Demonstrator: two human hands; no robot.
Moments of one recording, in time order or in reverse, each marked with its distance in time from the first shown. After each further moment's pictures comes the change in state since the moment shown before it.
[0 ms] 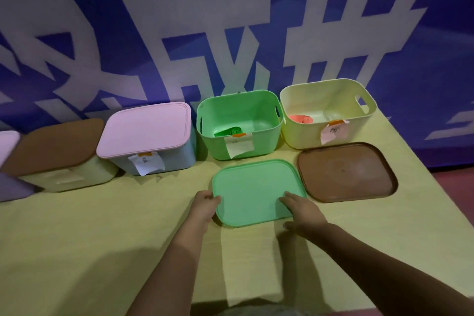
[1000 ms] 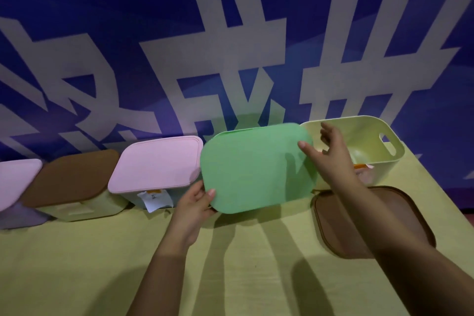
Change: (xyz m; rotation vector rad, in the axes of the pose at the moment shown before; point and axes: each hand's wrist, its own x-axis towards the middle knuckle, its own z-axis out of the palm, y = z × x) left_hand -0.004 0.082 -0.046 -0.437 -0.165 0.429; right_hand 0.064 -0.021 -0.185 0.911 0.711 0.000
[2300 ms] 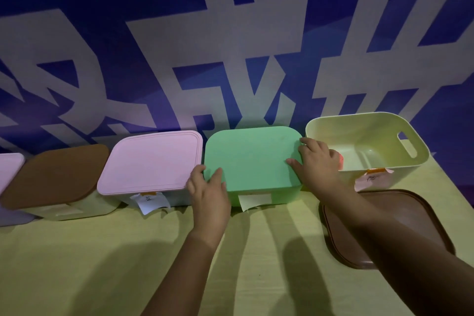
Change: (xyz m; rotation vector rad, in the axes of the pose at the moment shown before) left_hand 0.043 -0.018 0.034 1.091 0.379 0.323; right_hand 0.038 0.041 0.058 -0.973 -0.223 -0.139
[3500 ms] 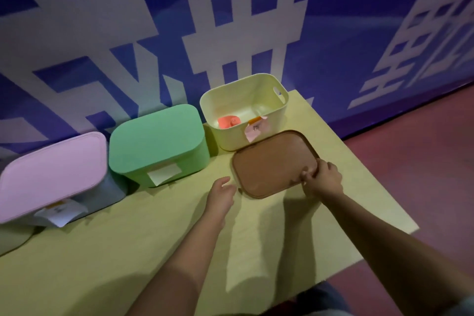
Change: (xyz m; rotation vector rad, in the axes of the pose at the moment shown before) left_hand -0.123 0.111 0.094 -0.687 -0.752 -0.458; right_hand -0.193 0.197 0.020 0.420 -0.050 0.836
